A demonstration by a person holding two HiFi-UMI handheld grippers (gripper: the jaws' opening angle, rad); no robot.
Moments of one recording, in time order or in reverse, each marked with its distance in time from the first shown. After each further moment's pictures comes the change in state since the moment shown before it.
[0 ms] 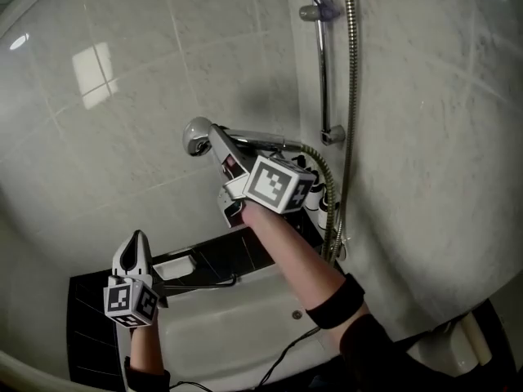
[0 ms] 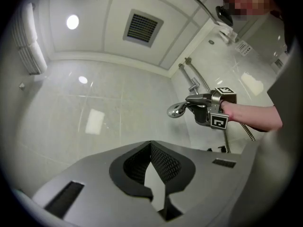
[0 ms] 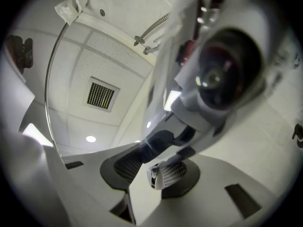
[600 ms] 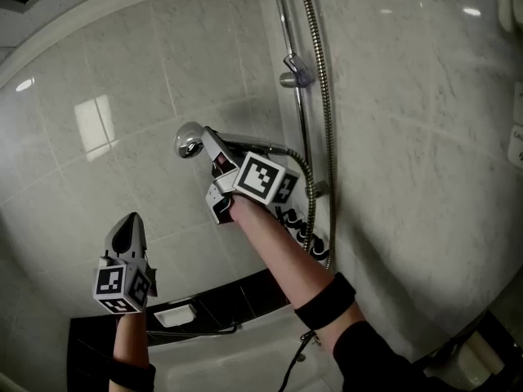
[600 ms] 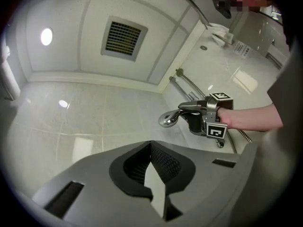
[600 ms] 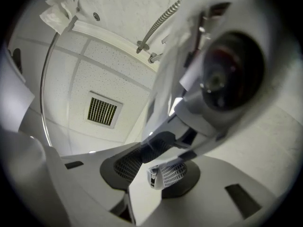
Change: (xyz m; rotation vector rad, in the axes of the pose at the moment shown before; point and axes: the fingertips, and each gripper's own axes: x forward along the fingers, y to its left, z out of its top) left arm 0.089 -0.032 0.148 0.161 -0.185 -0.079; right arm 0.072 0.016 0.104 0.030 -0.111 0.130
